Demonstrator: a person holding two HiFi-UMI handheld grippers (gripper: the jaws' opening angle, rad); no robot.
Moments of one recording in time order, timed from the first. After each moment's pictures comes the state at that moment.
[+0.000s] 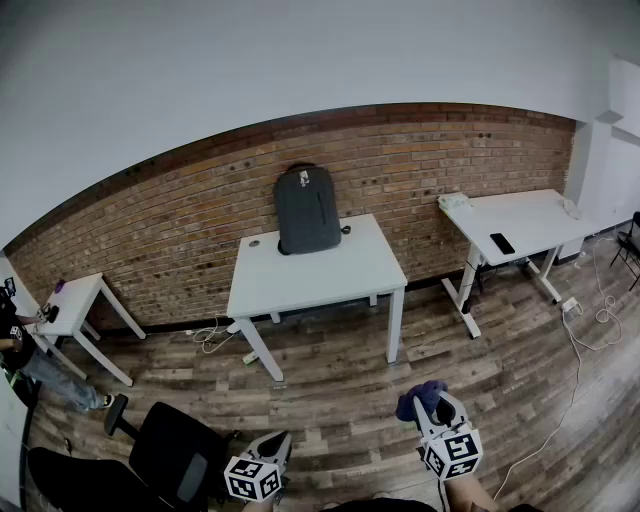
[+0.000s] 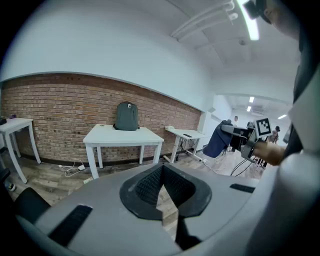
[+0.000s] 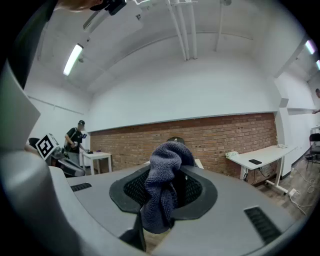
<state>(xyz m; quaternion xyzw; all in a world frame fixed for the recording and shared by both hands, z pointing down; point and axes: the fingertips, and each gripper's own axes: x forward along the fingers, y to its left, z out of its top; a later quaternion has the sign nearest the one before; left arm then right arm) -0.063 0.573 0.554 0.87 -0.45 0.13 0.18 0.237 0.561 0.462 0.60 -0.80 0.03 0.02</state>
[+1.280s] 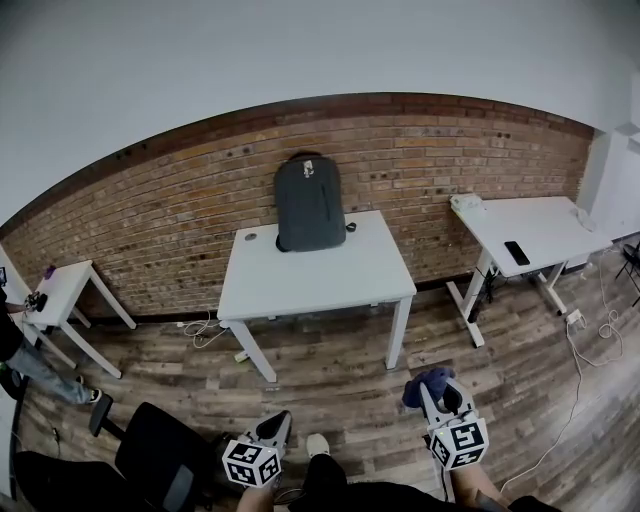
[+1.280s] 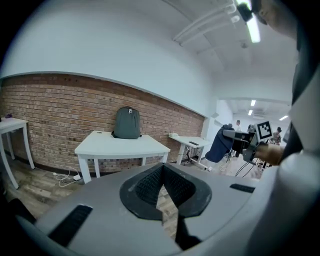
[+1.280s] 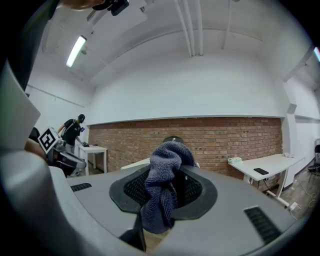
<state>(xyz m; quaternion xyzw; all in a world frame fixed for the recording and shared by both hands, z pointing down) -0.042 0.446 0.554 0.87 -0.46 0.10 0.16 0.260 0.444 0.468 0.59 -0.80 -0.01 0.04</state>
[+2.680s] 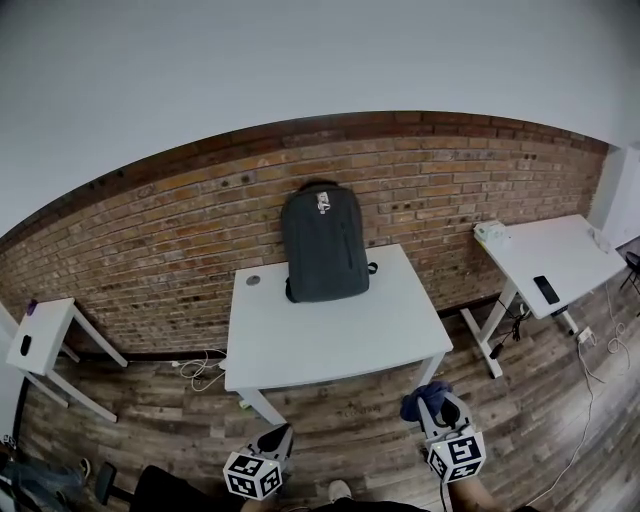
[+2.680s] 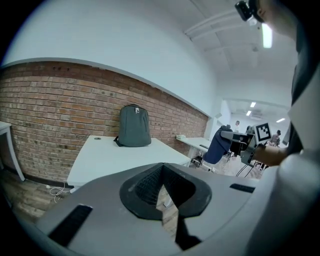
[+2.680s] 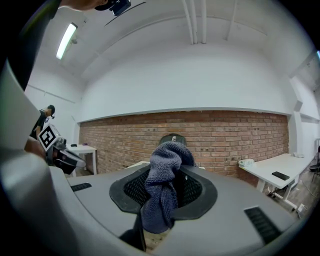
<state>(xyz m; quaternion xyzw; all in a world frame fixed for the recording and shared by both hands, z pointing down) -0.114 0.208 0.541 0.88 -0.42 0.11 0.17 0.176 0.217 0.462 0.61 -0.79 0.01 0.05</state>
